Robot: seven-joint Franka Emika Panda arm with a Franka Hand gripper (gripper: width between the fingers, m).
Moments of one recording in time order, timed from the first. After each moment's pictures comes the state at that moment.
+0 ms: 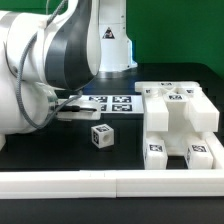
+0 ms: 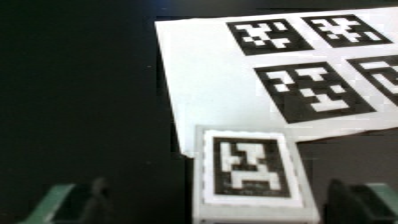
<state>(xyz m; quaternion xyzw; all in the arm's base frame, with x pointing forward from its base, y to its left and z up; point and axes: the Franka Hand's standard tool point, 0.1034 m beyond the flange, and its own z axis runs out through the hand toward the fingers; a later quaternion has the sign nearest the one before) 0.404 -0.124 0.005 -0.84 0.10 0.53 0.09</state>
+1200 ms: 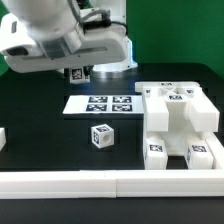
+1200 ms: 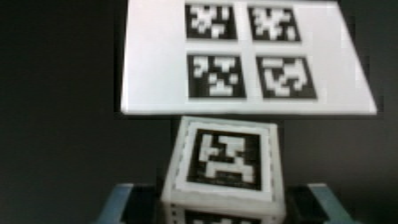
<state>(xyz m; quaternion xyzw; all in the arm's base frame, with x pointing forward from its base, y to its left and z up) 0.448 -0.087 0.092 -0.94 0.03 0.32 0.07</state>
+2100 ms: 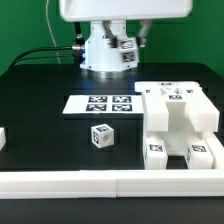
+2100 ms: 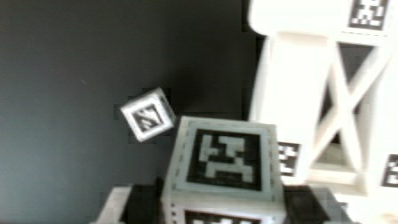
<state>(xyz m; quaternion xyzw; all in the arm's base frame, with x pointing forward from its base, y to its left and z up) 0.511 0.010 0.165 -1.00 -0.03 -0.02 0.01</state>
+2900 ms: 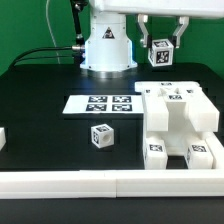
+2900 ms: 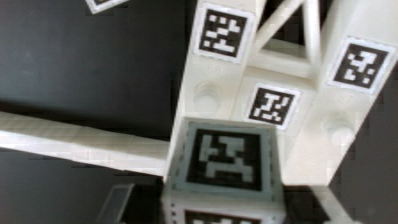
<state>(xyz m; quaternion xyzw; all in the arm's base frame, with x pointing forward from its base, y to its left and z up) 0.551 0.055 0.175 -0.99 -0.08 -0.10 -0.04</state>
